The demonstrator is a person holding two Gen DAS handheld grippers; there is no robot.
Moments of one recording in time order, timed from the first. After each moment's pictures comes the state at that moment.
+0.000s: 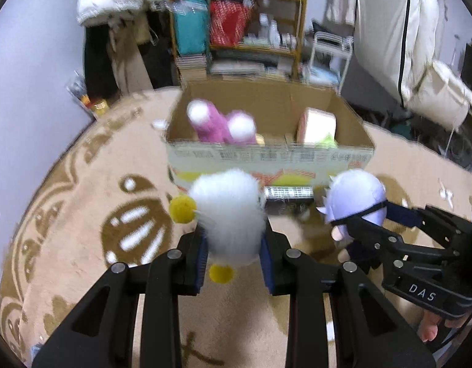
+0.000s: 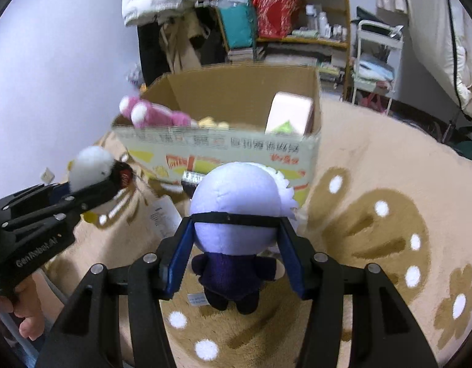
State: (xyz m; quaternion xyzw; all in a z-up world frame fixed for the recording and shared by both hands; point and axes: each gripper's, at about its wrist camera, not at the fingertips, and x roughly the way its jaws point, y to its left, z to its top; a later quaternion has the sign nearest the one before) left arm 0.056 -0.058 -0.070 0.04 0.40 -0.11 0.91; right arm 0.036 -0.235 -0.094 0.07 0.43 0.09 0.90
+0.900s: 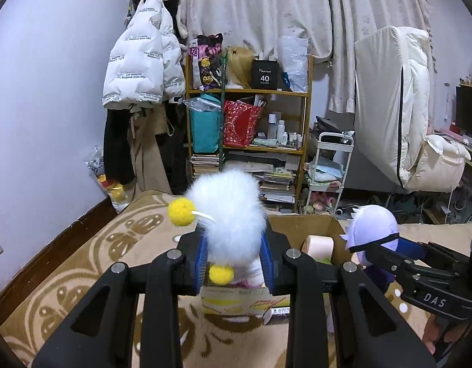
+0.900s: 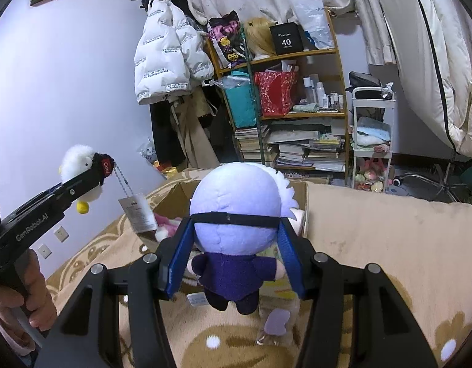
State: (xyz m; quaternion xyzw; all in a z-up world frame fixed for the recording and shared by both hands) left arm 0.069 -0.047 0.024 0.01 0.21 -0.09 0.97; right arm 0.053 -0.254 -0.020 0.11 0.27 0.10 0.95
